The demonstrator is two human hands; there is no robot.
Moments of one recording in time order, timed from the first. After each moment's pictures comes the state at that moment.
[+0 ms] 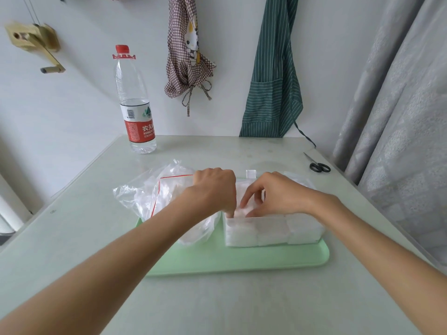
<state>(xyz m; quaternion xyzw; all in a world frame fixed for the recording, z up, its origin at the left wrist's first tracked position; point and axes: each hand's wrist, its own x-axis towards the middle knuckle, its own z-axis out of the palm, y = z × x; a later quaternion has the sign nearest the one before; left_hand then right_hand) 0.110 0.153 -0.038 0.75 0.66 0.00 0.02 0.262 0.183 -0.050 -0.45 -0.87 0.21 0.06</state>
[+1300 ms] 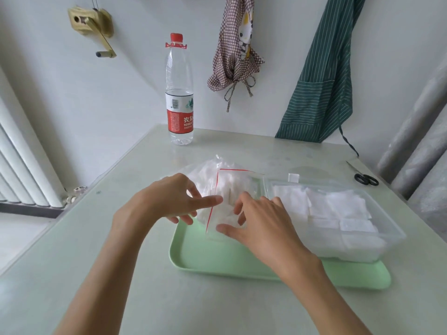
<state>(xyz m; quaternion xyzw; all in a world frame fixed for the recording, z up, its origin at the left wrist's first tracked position) -0.034 0.100 -0.057 0.59 0.73 0.16 0.30 0.146 0.118 -0.084 -0.47 -0.87 0.07 0.16</state>
